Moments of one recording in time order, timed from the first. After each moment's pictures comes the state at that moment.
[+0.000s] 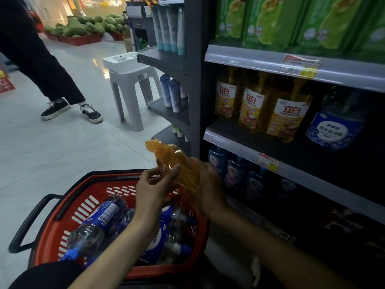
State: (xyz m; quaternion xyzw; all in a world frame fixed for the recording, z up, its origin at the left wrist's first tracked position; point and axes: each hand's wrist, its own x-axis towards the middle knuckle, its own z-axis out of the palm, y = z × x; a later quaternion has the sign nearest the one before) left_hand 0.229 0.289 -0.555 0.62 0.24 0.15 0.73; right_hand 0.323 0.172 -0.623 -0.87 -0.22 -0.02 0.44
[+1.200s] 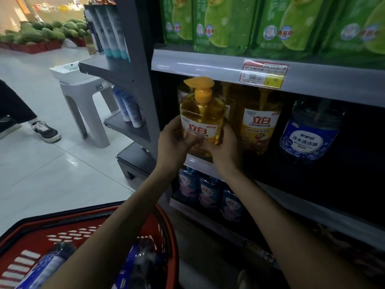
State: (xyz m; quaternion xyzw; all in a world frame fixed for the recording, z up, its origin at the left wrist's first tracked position) left_hand 0.471 0.230 -0.545 0.78 -0.08 0.23 0.58; right_hand 0.490 0.090 -0.550 -0.77 -0.07 -0.12 0.62
